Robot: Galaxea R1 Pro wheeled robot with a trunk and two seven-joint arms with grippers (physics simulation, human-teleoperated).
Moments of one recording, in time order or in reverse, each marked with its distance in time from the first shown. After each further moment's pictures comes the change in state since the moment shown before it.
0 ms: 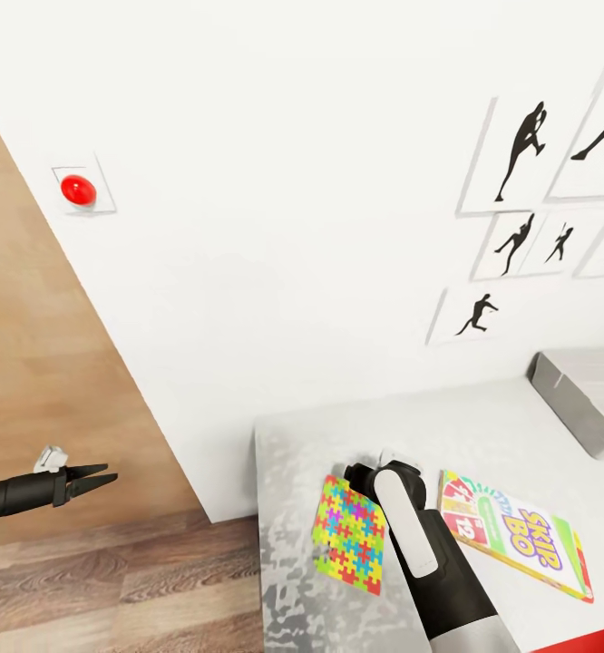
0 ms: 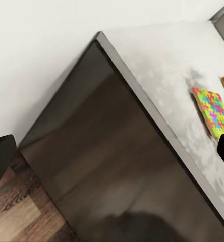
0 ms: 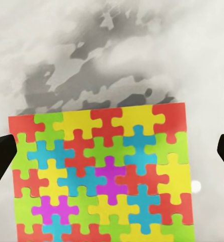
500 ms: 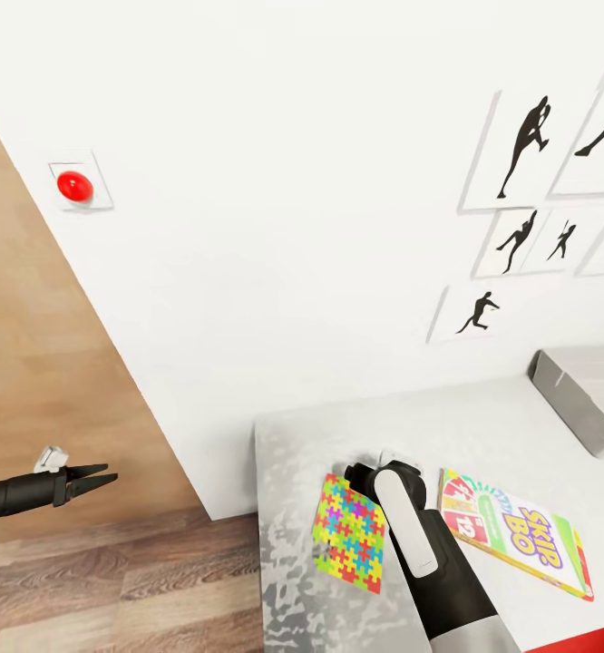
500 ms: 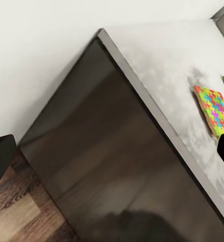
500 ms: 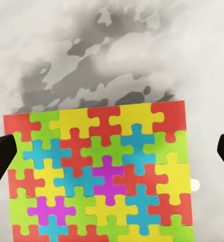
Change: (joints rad) left arm 0.000 0.000 0.000 0.000 -0.001 0.000 0.002; right arm 0.000 -0.001 0.000 0.000 0.001 0.000 0.000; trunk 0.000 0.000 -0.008
